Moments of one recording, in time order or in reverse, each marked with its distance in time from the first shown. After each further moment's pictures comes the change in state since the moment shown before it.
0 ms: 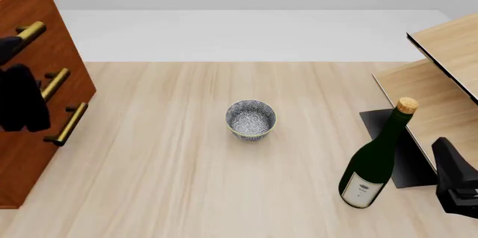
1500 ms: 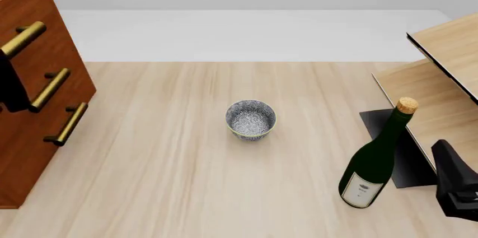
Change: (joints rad) left arm 0.142 0.096 -0.091 -0.024 -0.021; right arm 0.009 -0.033 0.000 0.031 -0.008
